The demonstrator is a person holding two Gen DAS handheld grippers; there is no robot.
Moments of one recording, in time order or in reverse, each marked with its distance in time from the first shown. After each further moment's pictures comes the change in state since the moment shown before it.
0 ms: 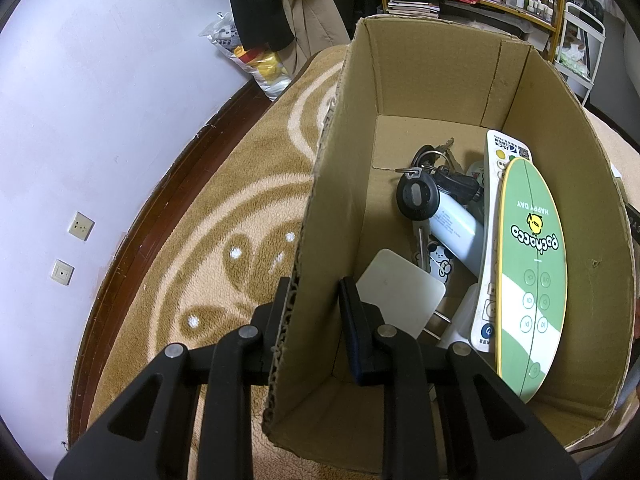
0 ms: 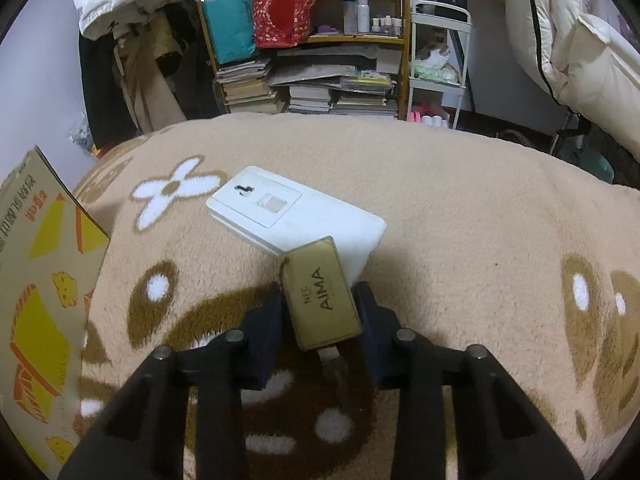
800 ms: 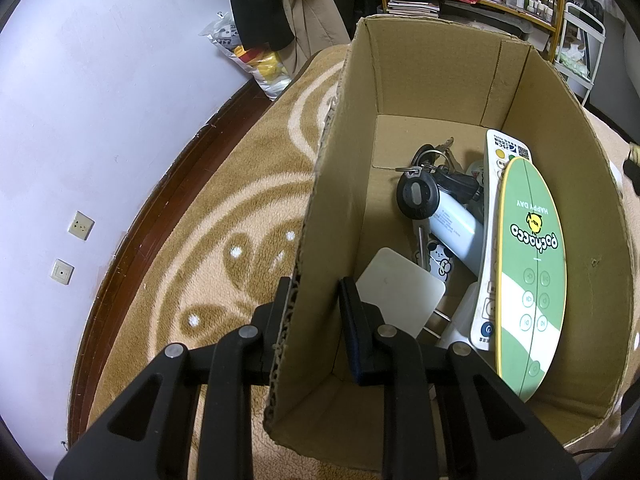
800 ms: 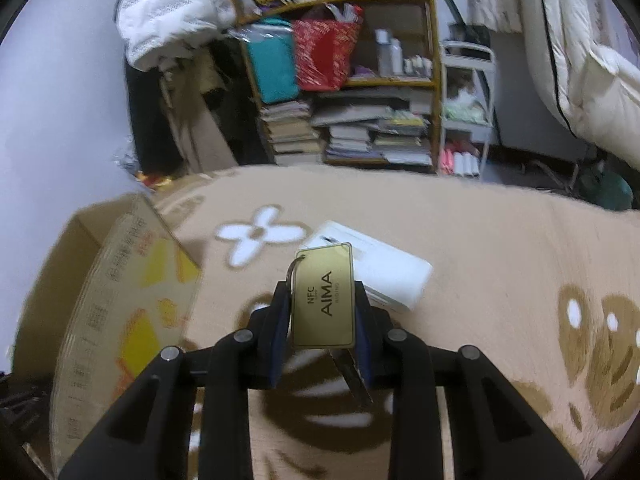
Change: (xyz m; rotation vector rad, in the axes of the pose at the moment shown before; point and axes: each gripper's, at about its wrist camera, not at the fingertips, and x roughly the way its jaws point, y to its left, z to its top) left arm 0.001 0.000 -0.001 0.000 0.001 0.000; right arm -0.066 0.038 0.008 -0.032 -0.137 0.131
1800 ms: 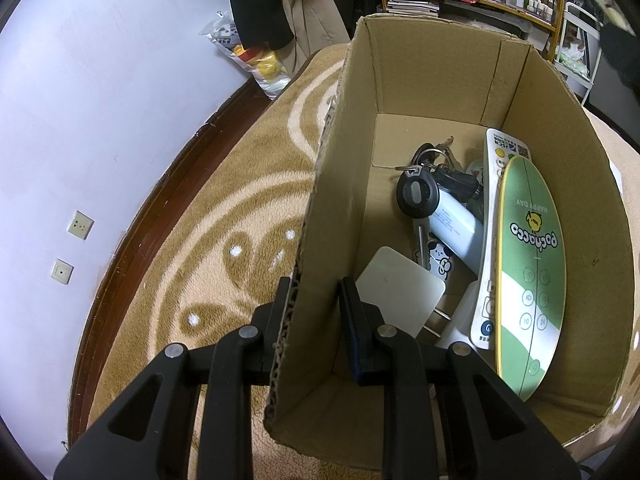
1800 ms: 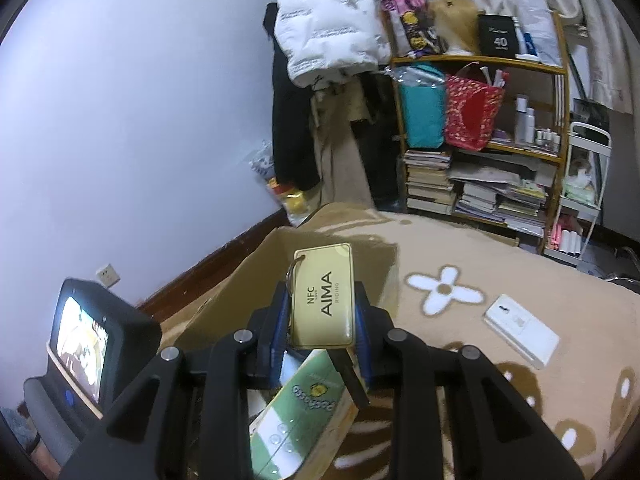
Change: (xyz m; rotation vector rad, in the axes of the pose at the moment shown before) left arm 0.000 0.000 0.001 0.000 0.001 0.000; right arm -0.059 0.133 0.005 -0.243 -0.100 0.355
